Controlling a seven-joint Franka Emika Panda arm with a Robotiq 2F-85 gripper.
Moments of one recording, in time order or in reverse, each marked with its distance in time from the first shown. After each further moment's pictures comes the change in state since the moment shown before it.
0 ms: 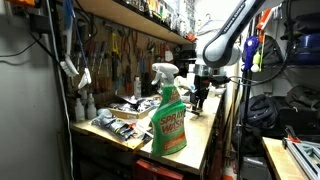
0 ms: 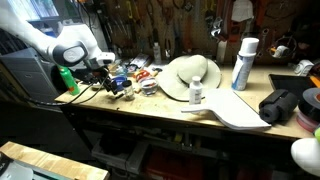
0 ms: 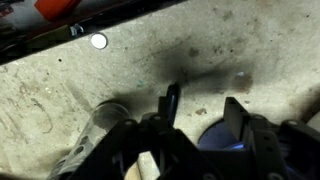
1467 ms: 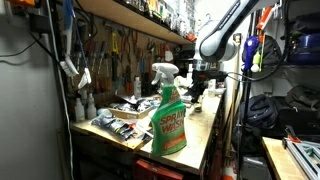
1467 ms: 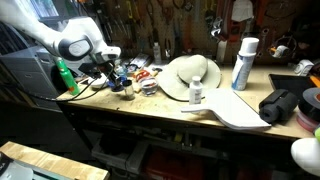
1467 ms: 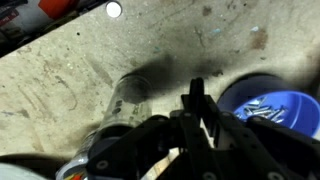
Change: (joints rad) arm -0.011 -0.001 -0.030 0.080 0.005 -0.043 0.064
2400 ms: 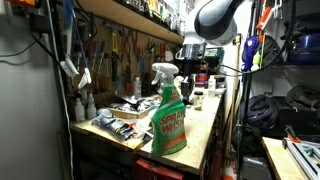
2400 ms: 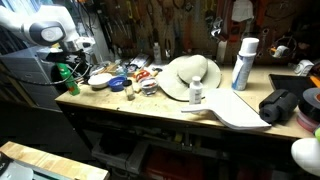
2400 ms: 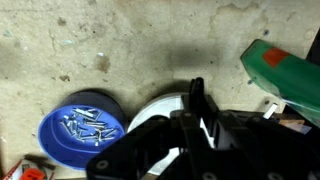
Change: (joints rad) arm 0.202 -0.158 0.124 -0.025 0.180 -0.229 -0.291
